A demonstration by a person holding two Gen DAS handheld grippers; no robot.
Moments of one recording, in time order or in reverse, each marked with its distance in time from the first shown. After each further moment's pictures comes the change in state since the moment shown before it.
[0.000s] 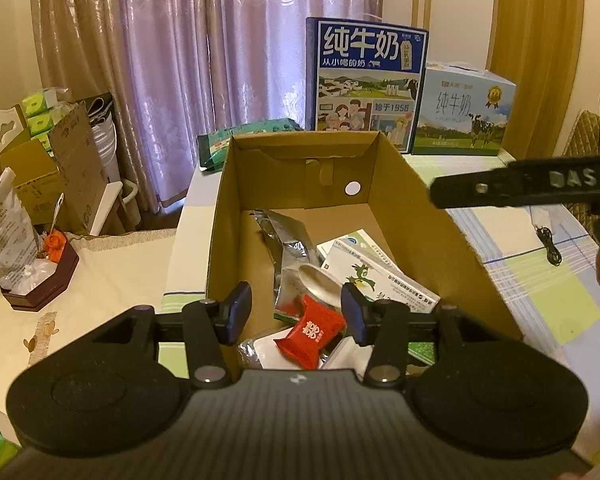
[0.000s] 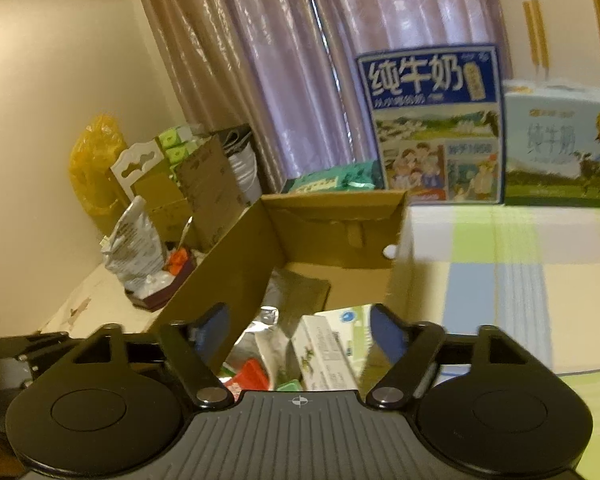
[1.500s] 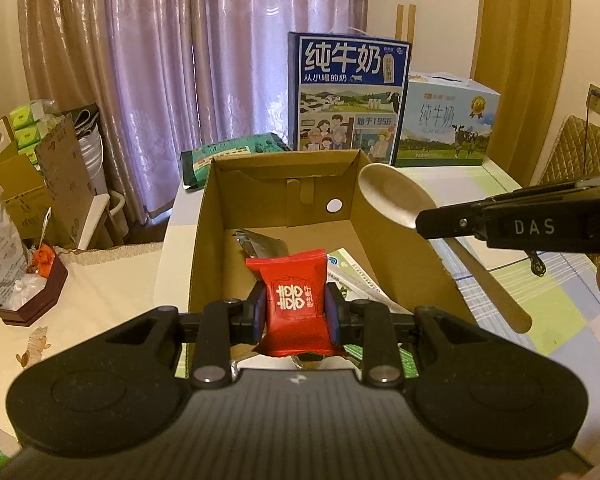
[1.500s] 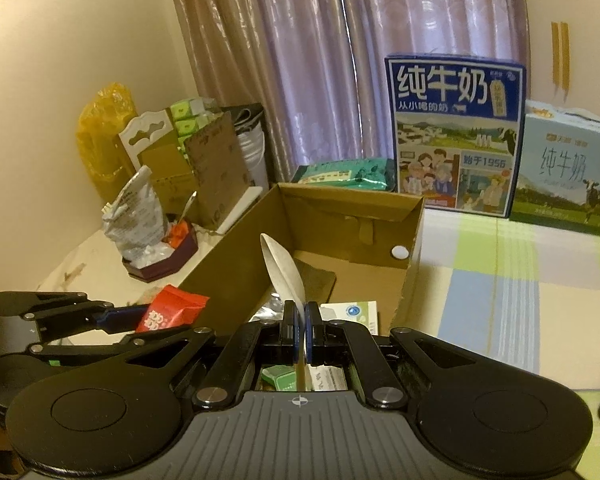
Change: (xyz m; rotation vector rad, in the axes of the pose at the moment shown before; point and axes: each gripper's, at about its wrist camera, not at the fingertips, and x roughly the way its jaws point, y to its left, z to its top) left arm 0.000 -0.009 0.017 0.013 -0.014 -0.039; right arm 0.003 0.027 0.009 -0.097 0.077 -0.006
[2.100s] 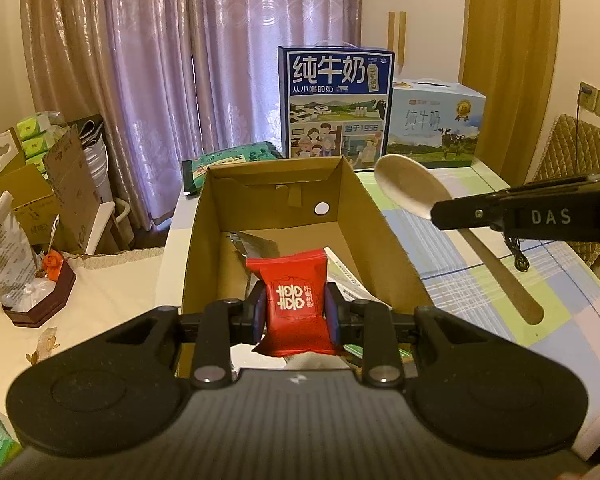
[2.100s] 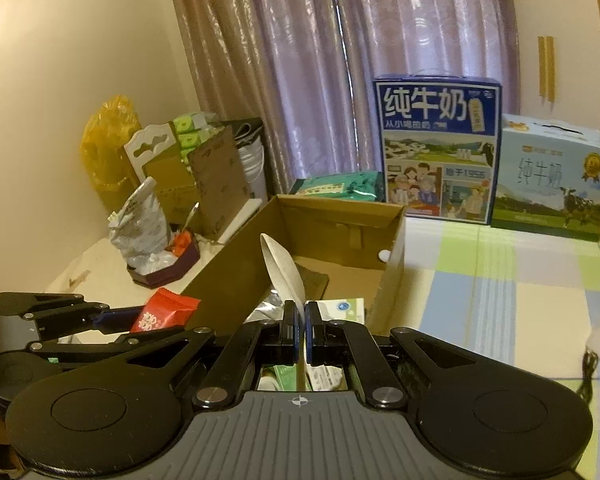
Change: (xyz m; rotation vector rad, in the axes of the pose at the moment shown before) left arm -0.041 -0.023 -0.005 0.019 -0.022 0.017; right arm -0.052 0.003 -0.010 -0.009 -0.043 -0.008
